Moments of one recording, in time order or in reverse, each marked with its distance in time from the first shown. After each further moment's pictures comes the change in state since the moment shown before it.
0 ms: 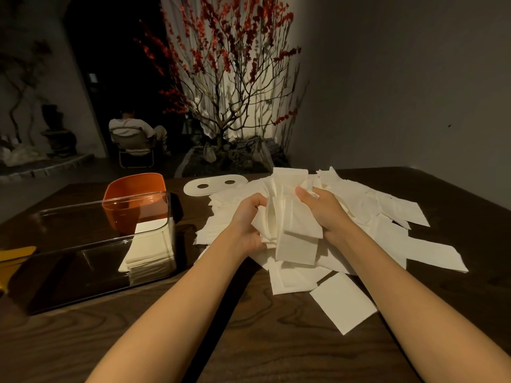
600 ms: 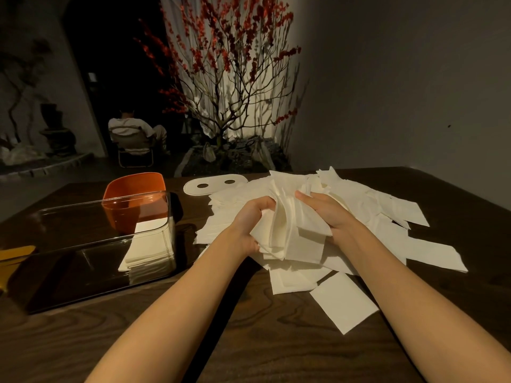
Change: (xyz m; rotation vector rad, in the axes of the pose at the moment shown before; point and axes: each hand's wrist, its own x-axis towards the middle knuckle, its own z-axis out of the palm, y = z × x) left_hand 0.004 -0.002 -0.003 0.223 0.017 0.013; right_hand -0.011 -0.004 -0.010 0.146 -0.153 0.162
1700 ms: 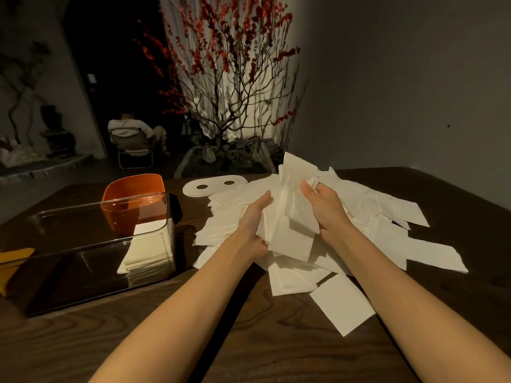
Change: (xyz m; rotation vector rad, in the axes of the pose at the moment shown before) left_hand 0.013 -0.008 0.008 -0.212 -0.061 -0.008; right_hand 0.019 0.006 0.012 -0.048 0.278 -0.212
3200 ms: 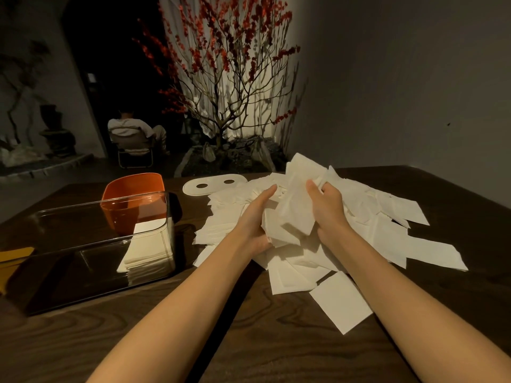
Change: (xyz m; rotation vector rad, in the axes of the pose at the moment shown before) left_hand -0.026 0.005 0.019 -0.083 0.000 0.019; right_hand 0.007 0.008 0.003 0.008 0.155 -0.004
